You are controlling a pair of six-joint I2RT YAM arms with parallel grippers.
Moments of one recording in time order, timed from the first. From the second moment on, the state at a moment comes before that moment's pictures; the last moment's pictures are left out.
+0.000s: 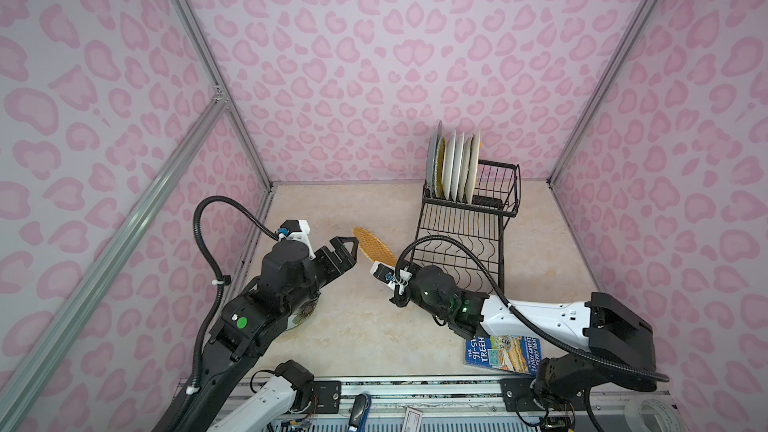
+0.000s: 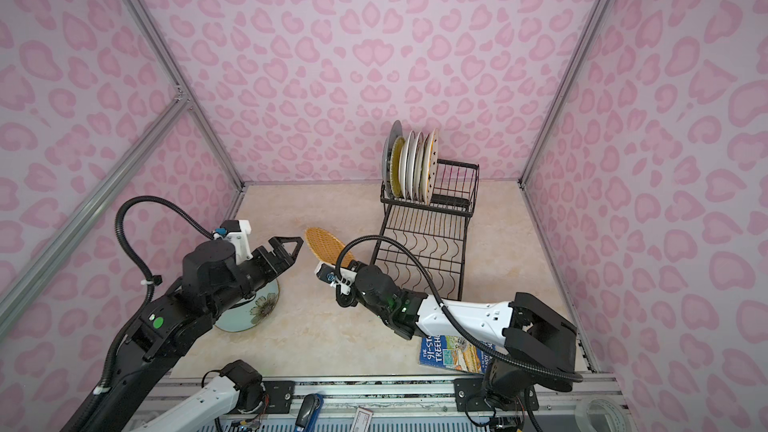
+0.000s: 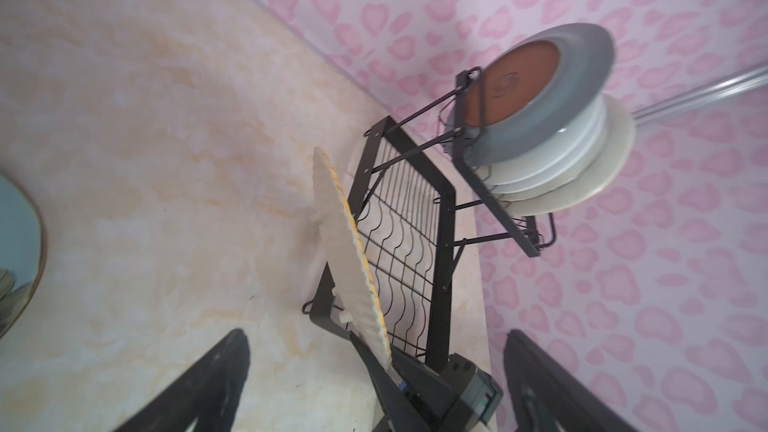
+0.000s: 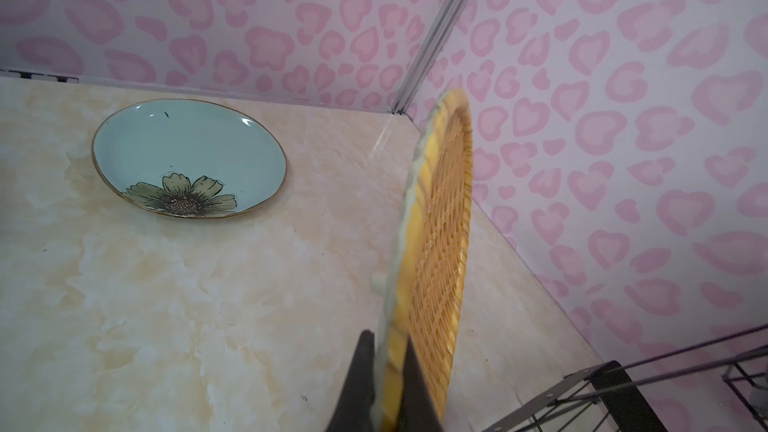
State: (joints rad) left arm -0.55 0.70 1.03 -0.70 -0.08 -0.89; right arm 1.12 1.47 0.86 0.36 0.26 -0.38
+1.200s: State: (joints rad) left arm -0.55 0.64 0.62 -0.09 0.28 -0.10; right arm 0.77 0.89 1.30 -0.19 0.47 0.13
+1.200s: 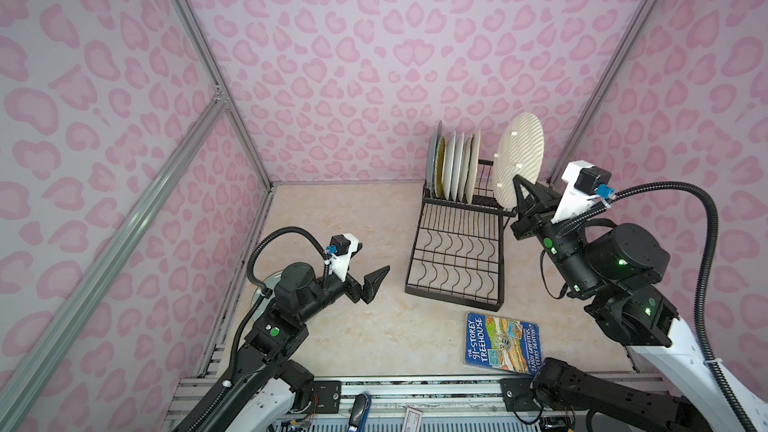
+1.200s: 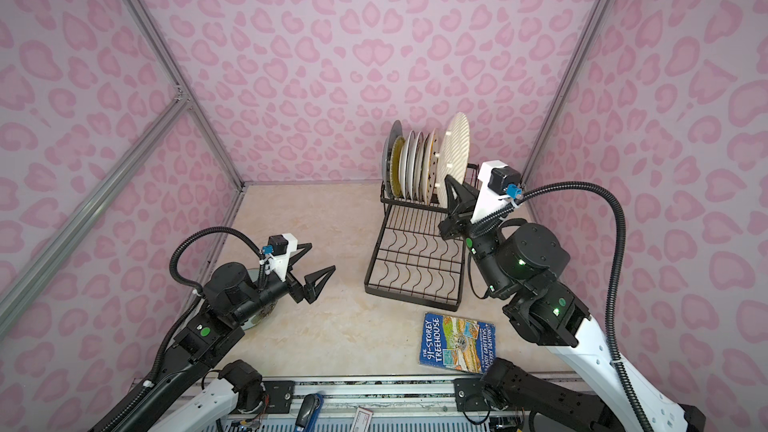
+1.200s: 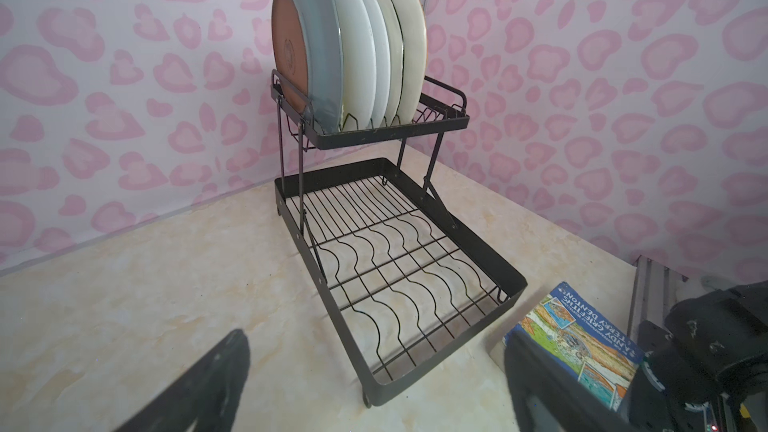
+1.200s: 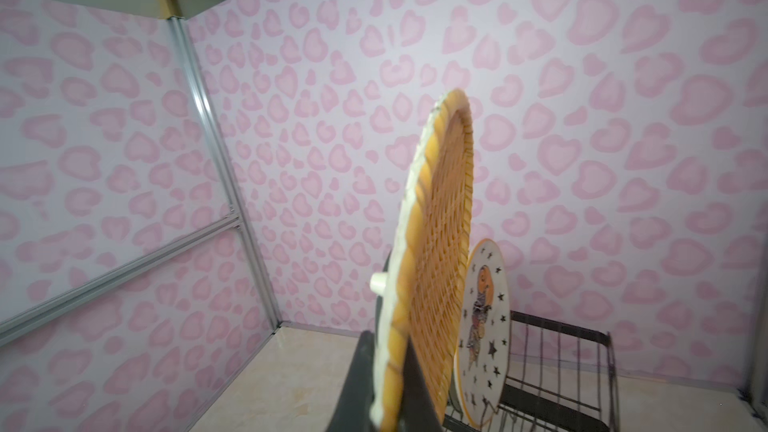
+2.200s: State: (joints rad) left arm -0.53 0.57 0.61 -0.07 0.40 -0.10; right arm 0.28 1.33 1.38 -0.22 0.02 0.42
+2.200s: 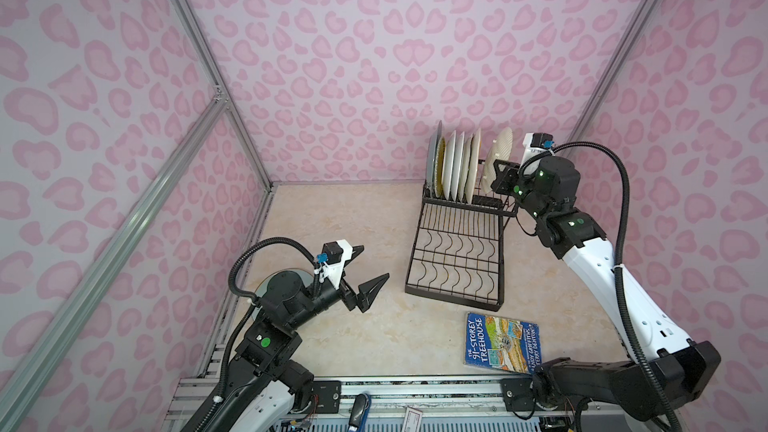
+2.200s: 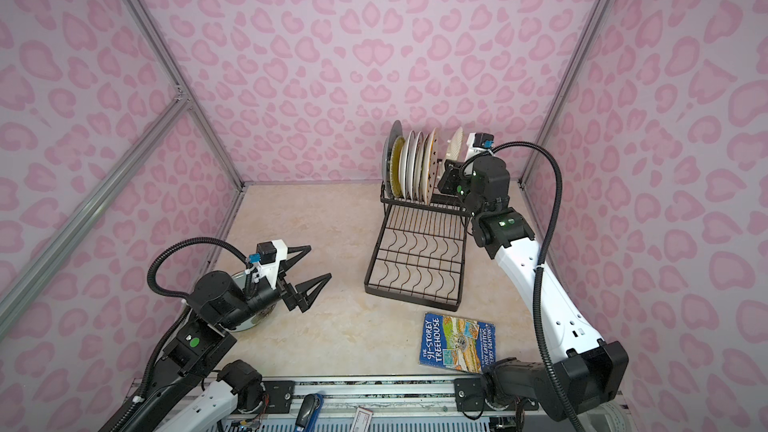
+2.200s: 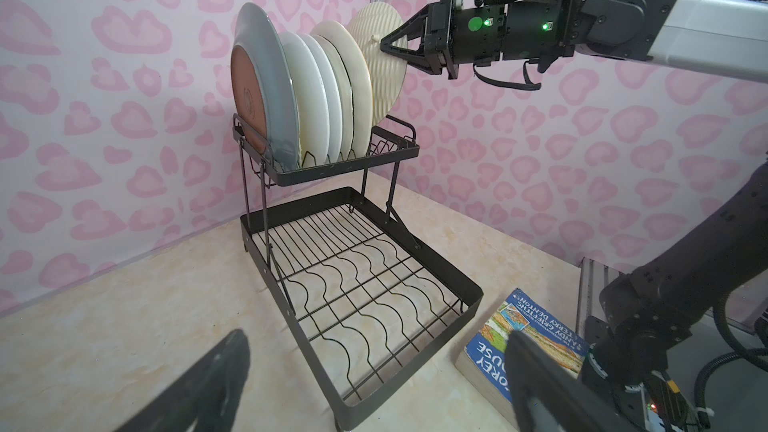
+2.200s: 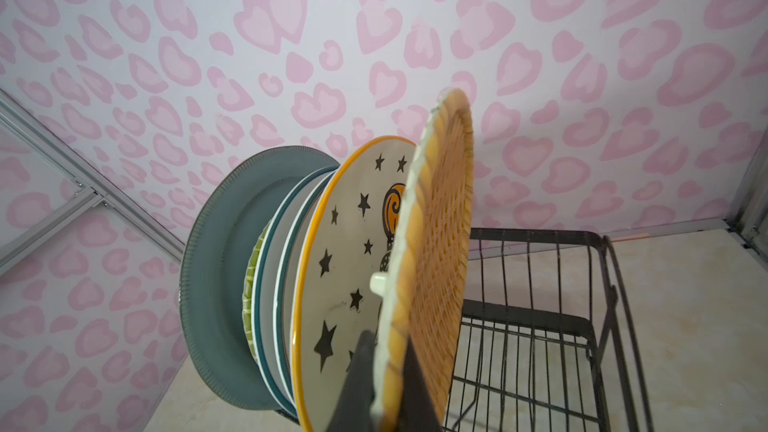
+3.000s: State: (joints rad) left arm -0.52 0.59 0.63 -0.09 0.40 -0.13; right arm 0.28 1.39 1.37 -0.26 0.00 0.41
